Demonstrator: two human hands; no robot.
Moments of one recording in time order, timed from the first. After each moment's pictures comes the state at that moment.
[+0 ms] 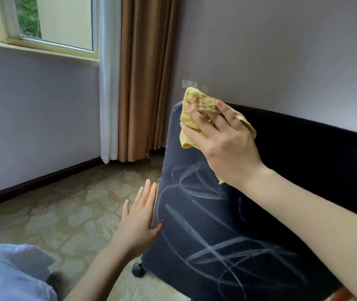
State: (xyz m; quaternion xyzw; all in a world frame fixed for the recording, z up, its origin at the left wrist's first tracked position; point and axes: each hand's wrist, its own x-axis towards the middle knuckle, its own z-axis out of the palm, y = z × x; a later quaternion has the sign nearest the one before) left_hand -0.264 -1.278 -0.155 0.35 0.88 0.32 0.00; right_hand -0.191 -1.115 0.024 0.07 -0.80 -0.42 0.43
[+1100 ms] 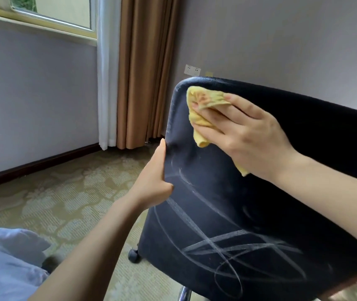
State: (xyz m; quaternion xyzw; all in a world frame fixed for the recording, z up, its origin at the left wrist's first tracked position) left_hand -0.291 -1.237 -0.105 0.36 0.76 0.53 0.06; right_hand -0.184 -1.087 0.031 0.22 -0.76 -0.45 0.40
